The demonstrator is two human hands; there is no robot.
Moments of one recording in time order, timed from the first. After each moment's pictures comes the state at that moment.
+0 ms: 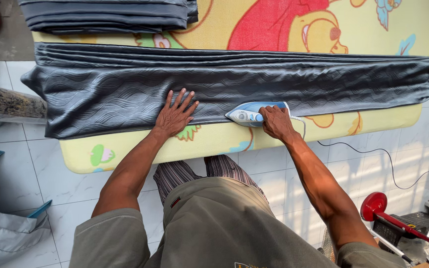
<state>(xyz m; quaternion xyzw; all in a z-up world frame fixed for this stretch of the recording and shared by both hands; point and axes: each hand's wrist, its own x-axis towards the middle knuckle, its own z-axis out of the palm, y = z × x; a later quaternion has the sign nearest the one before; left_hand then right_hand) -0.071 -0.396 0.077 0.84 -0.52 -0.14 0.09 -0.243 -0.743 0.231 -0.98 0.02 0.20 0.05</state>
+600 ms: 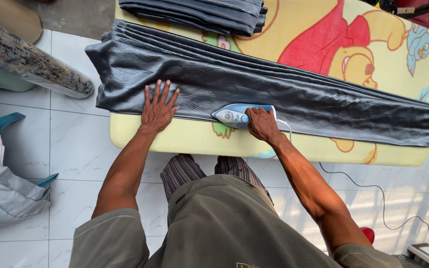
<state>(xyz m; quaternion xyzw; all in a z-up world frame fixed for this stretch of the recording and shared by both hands) -0.035 -0.198 0.064 0.93 -0.32 -0.11 0.13 -0.149 -0.573 0.204 -0.97 -0.08 0.20 0.06</state>
